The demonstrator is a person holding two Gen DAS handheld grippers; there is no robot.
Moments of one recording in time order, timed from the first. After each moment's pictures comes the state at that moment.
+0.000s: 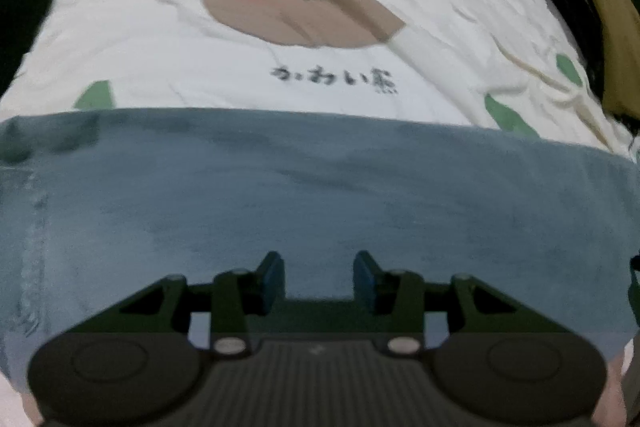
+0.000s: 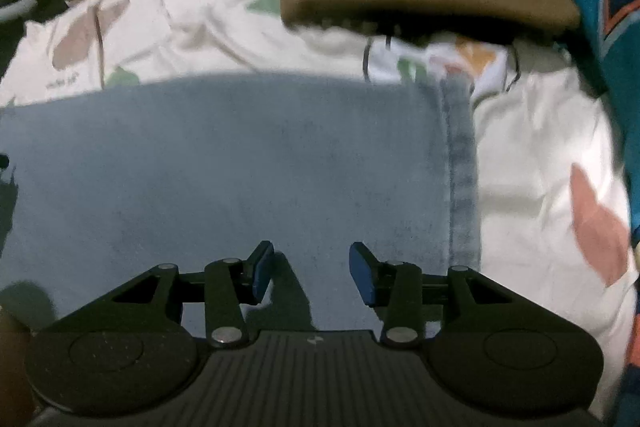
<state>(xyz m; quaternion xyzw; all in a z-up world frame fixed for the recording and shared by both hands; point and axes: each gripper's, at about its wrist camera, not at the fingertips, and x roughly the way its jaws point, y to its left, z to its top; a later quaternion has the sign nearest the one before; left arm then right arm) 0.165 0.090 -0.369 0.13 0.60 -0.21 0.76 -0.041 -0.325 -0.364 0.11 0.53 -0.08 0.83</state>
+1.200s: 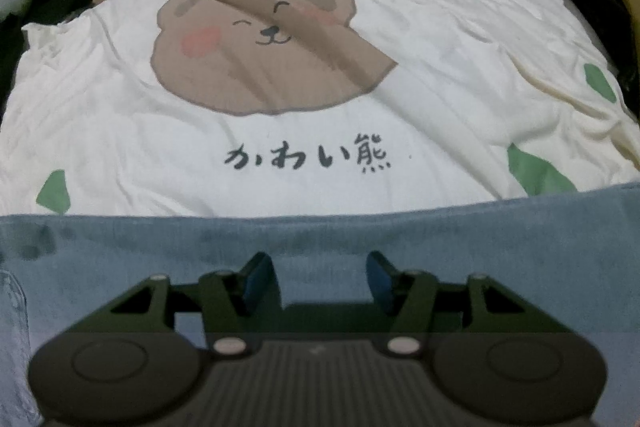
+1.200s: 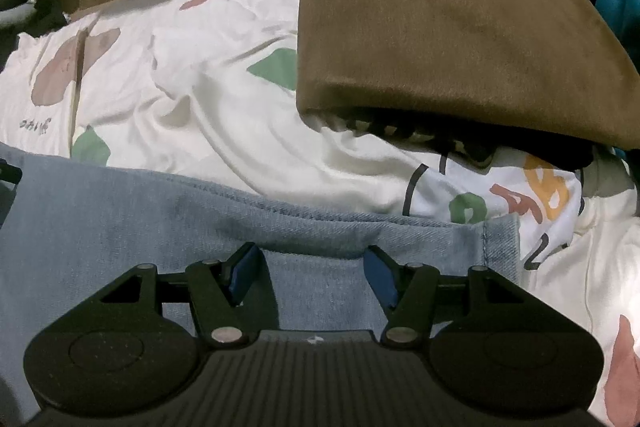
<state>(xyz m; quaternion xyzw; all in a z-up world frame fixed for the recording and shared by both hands) 0.194 0.028 -0.390 0.18 0.56 -0.20 0.78 0.055 -0.328 -0.385 0.08 0.48 -0.07 0.87</state>
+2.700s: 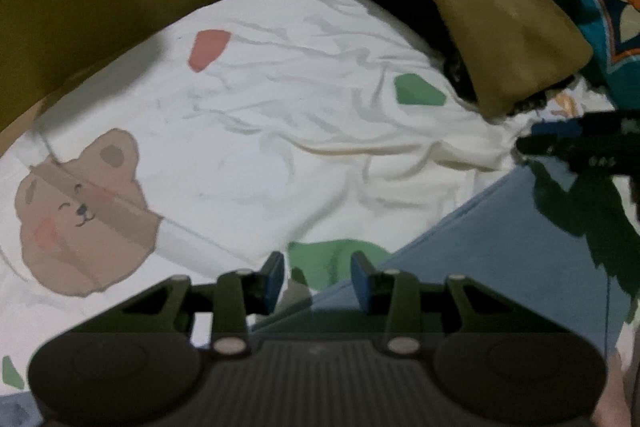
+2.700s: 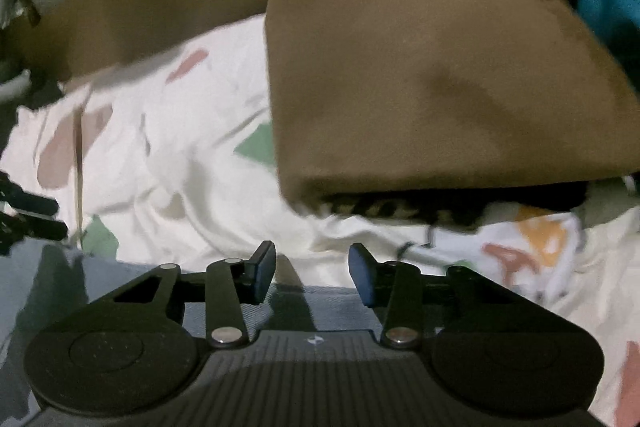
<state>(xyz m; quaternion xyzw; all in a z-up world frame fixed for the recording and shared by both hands) 0.157 -0.098 -0.356 0.26 0.48 -0.40 0.74 0.069 -0.356 -0.358 0.14 0.42 -0.09 0.89</state>
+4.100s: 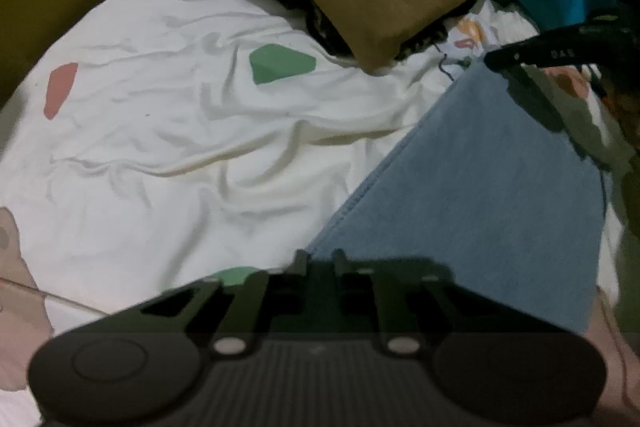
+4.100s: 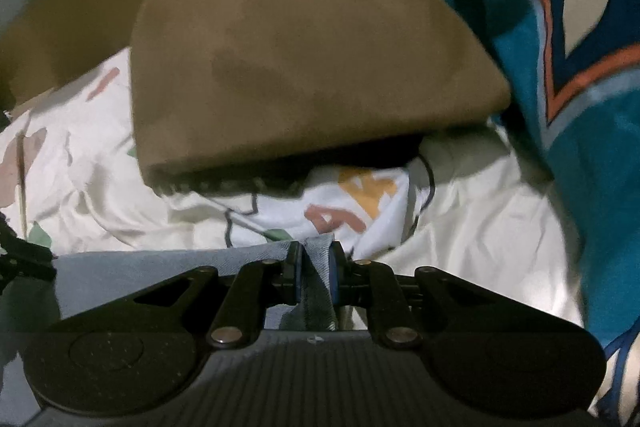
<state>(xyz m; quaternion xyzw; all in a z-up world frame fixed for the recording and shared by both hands) 0.123 -0.144 -0.390 0.33 0.46 -0.52 0.64 0.014 -0.422 -0.360 0.17 0.45 -0.18 0.86</state>
